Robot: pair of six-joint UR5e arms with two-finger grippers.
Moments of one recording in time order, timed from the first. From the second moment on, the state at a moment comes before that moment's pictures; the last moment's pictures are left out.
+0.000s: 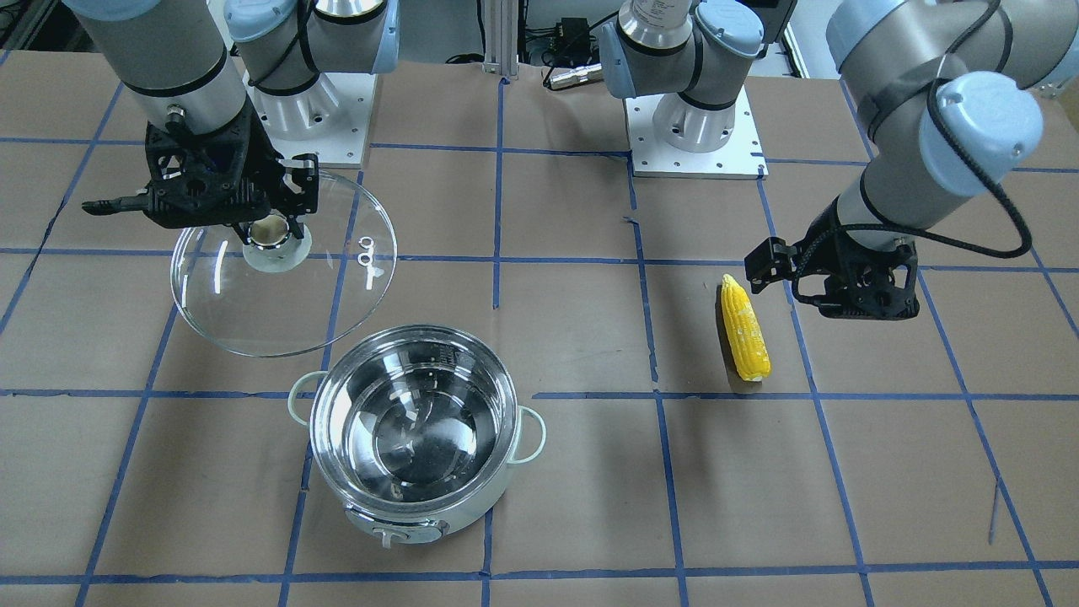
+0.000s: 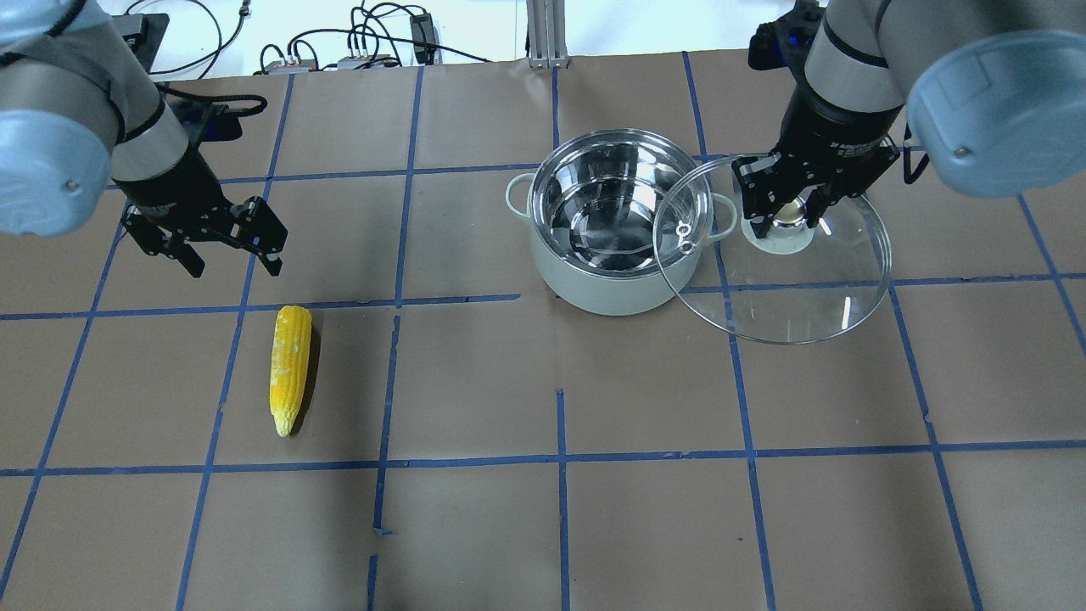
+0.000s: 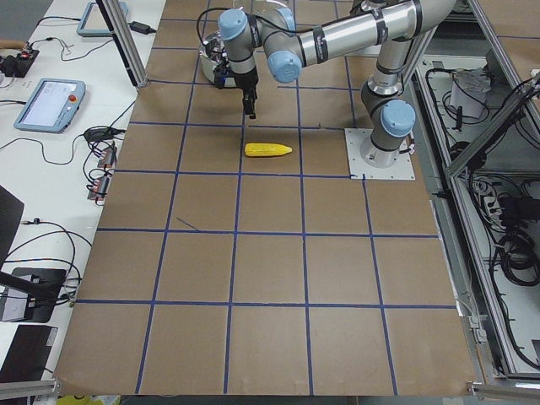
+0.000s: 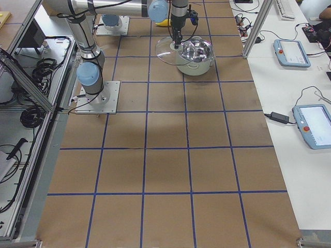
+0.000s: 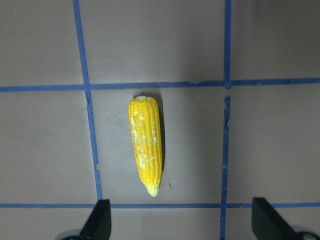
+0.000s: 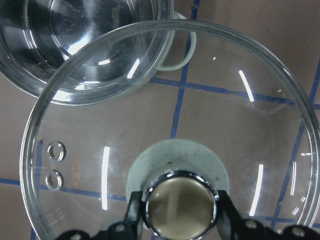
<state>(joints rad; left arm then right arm) -1.34 -1.69 -1.77 -1.39 1.61 0.26 1.60 -1.57 1.64 -1.61 -1.58 -0.14</state>
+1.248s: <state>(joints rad) -1.30 -1.92 -2.01 -0.97 1.61 0.36 1.58 -1.60 1.70 -1.62 -1.61 -0.16</state>
